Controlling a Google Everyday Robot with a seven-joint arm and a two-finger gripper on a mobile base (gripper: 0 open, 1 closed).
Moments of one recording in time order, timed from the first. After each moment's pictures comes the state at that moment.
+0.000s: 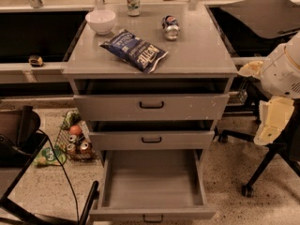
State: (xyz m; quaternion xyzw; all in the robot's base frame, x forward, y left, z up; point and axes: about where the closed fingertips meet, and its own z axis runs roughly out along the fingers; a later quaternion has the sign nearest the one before) arm 0.452 -0.225 0.895 -0.67 0.73 0.02 0.16
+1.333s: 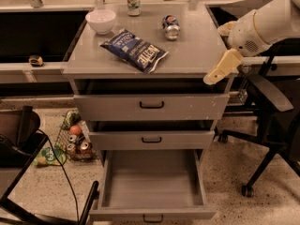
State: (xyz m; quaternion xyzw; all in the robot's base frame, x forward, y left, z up) arm 0.618 -0.177 0.922 -0.56 0.74 0.07 0.36
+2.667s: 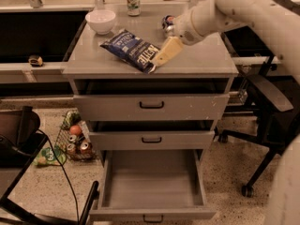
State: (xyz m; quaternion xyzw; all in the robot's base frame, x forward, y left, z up) arm 0.724 -0.057 0.907 -0.53 0.73 0.11 0.42
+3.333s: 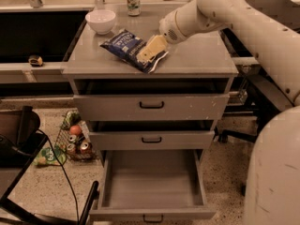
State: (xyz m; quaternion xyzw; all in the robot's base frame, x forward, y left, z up) arm 0.751 -0.010 0.899 -0.51 0.73 0.15 0.43
